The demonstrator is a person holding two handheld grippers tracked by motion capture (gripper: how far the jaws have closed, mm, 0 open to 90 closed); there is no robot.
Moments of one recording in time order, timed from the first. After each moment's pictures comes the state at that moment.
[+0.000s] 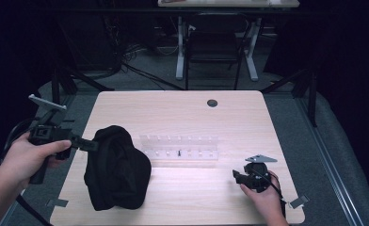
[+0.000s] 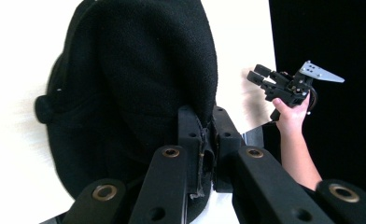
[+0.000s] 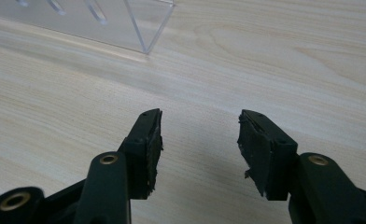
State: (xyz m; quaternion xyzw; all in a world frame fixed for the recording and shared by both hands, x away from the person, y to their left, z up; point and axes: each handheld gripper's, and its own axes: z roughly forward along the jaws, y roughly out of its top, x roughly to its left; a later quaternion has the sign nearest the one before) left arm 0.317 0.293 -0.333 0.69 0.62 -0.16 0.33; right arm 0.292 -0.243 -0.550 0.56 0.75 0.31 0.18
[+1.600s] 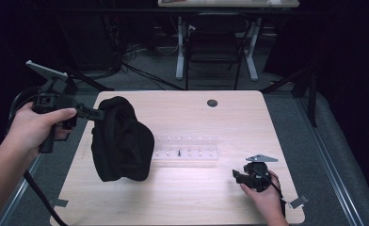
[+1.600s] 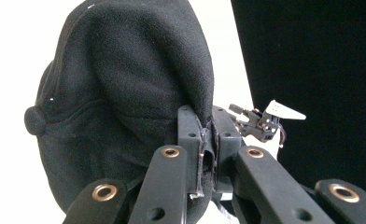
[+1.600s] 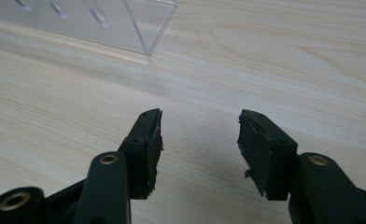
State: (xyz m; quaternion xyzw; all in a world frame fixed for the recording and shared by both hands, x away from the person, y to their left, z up) left arm 0.356 0.273 -0.283 0.68 0.61 -0.13 0.39; right arm 0.294 -0.245 -0.552 0.57 0.74 0.32 0.17
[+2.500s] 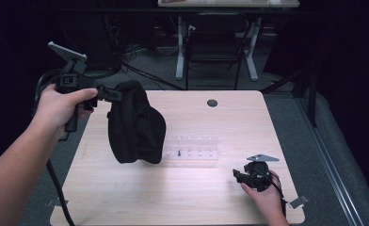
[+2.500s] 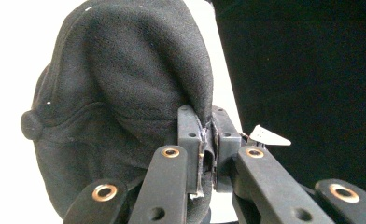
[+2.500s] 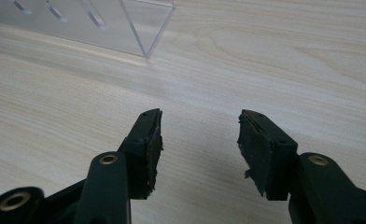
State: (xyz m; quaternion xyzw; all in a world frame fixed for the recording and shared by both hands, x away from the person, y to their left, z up) left arm 0.391 0.232 -0.266 0.68 0.60 -0.12 0.41; right arm 0.295 -0.248 -0.551 0.57 0.74 0.32 0.17
